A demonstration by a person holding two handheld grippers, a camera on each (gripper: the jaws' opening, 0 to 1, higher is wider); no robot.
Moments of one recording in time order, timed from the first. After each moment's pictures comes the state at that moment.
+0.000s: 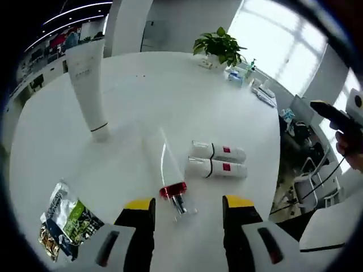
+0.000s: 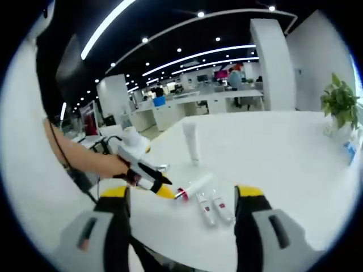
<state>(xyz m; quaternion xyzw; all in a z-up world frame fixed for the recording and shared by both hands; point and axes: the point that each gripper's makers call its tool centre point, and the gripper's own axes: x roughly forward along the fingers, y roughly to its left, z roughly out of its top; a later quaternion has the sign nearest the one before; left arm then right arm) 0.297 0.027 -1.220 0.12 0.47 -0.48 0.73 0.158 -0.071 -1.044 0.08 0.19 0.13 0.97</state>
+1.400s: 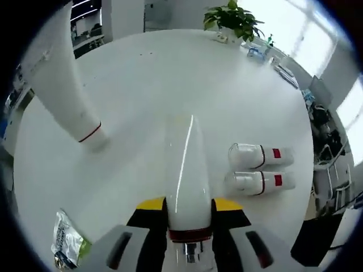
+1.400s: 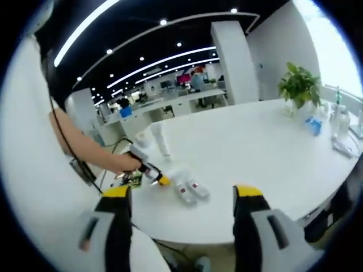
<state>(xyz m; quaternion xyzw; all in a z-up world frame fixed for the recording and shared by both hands) 0.340 0.005 -1.262 0.18 0.51 -0.45 0.71 0.094 -0.120 -1.059 0.14 0.18 0.00 0.97</state>
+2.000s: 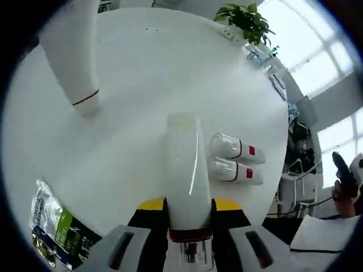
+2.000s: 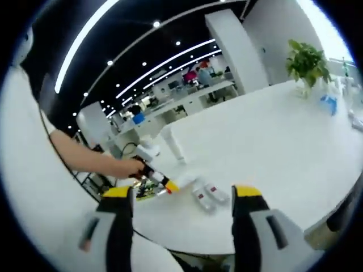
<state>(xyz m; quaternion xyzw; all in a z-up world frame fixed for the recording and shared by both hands) 0.309 0.027 -1.240 0.05 0.64 -0.44 0.62 0.144 -0.111 -1.062 0.23 0.17 0.07 0.95</state>
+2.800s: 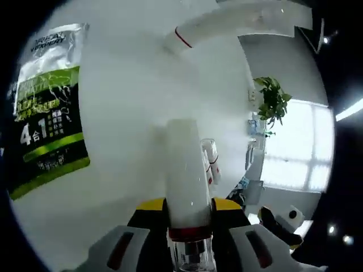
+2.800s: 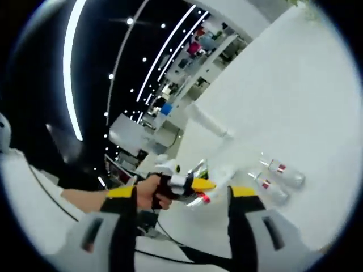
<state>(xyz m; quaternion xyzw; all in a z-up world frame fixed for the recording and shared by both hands) 0.264 0.043 -1.202 -0.34 0.70 -0.32 0.54 0.228 -0.016 -1.081 0.44 0.26 0.20 0.83</state>
